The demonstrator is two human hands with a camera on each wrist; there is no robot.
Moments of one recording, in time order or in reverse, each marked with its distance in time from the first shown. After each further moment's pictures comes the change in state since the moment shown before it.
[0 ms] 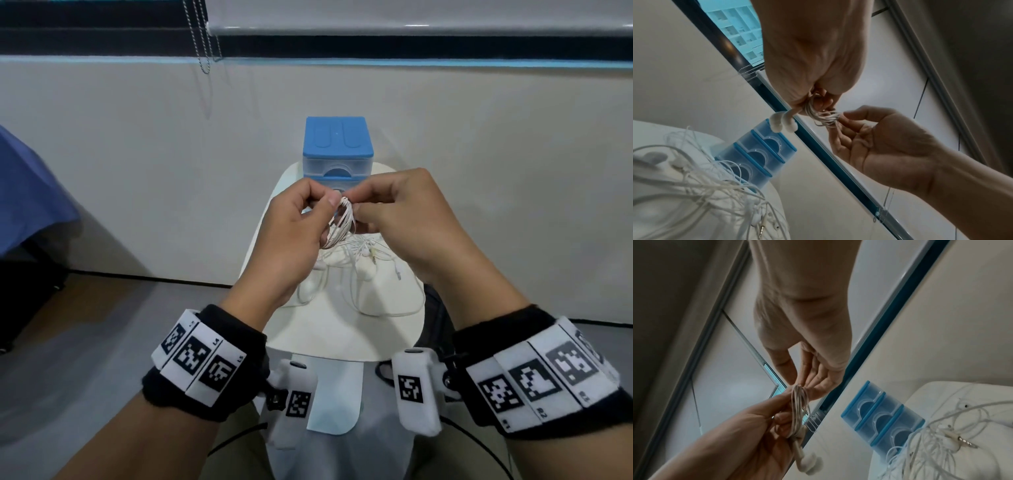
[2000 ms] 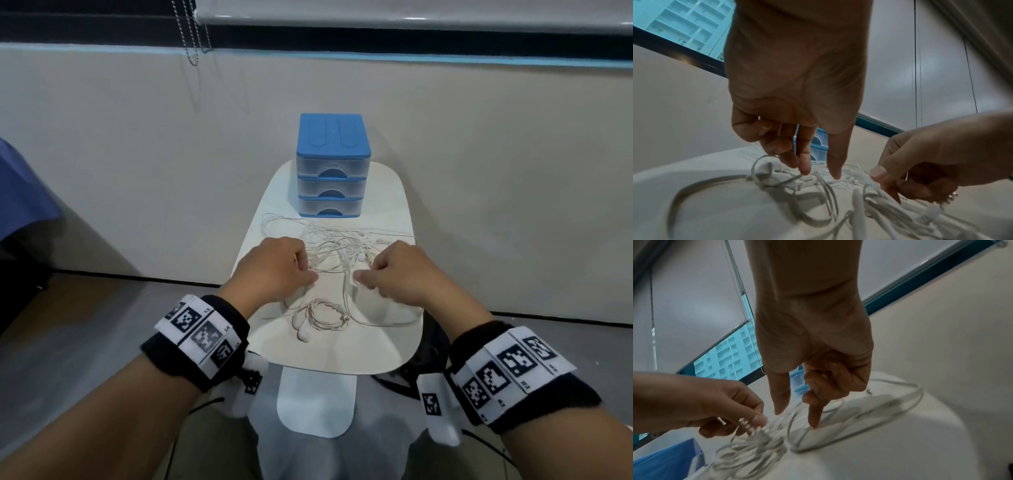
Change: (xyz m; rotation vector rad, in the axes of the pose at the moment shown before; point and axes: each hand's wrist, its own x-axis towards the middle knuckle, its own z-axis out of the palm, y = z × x) left_hand 0.040 -0.084 -0.023 0.929 -0.313 -0.203; right_hand 0.016 0.101 -0.011 -0.658 -0.211 0.373
